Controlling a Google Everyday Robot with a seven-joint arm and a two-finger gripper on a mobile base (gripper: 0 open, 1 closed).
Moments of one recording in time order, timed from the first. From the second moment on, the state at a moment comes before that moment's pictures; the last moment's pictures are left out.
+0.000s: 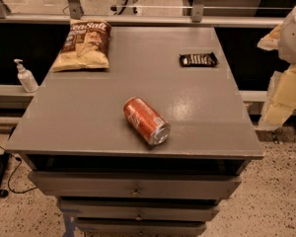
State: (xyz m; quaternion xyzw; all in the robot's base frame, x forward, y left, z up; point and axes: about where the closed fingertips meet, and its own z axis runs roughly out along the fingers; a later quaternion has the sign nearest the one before) arm 0.438 -0.217 0.976 -0.60 0.78 -0.03 0.16
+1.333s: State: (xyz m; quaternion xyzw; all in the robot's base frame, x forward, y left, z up) arm 0.548 -0.233 0.938 -0.57 0.78 0.02 0.26
